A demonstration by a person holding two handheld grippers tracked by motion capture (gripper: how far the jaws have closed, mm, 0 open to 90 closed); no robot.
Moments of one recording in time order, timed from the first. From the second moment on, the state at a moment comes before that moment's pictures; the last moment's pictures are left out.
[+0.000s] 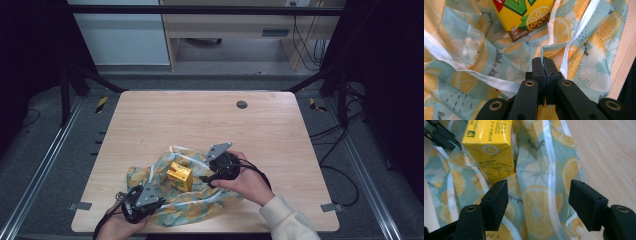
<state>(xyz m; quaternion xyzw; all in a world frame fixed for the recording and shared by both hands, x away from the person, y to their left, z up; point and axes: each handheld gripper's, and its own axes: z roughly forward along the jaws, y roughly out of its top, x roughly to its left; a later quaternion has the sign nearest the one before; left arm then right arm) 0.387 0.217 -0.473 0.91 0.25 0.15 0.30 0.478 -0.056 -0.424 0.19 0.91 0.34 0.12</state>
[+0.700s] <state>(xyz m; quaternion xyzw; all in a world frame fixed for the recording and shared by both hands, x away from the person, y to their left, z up) 0.388 0.216 -0.471 0.91 0.24 0.17 0.30 0.533 -0.046 -0.398 0.23 0.90 0.35 0.12</state>
